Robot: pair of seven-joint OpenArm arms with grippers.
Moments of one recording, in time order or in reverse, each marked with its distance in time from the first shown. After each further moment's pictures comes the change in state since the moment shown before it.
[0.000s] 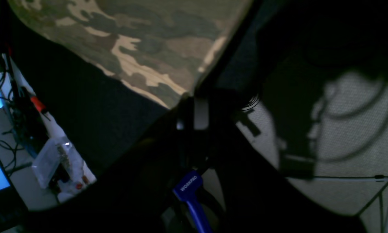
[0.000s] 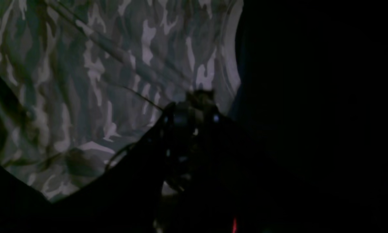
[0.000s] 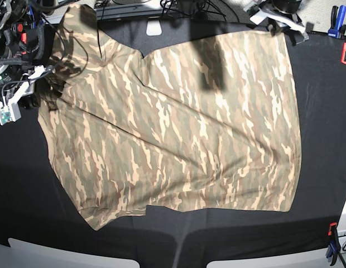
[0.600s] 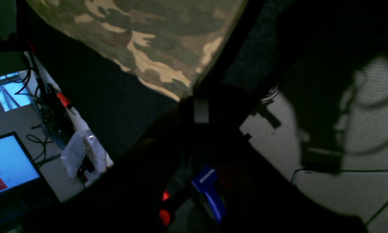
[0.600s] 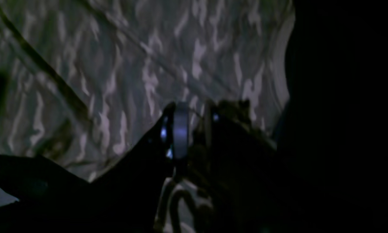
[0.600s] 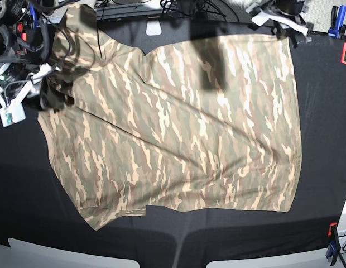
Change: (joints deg) left arm 0.0 0.0 0.0 0.0 5.6 0.0 3.3; right arm -0.5 0.1 0.0 0.0 11.8 0.0 -3.9
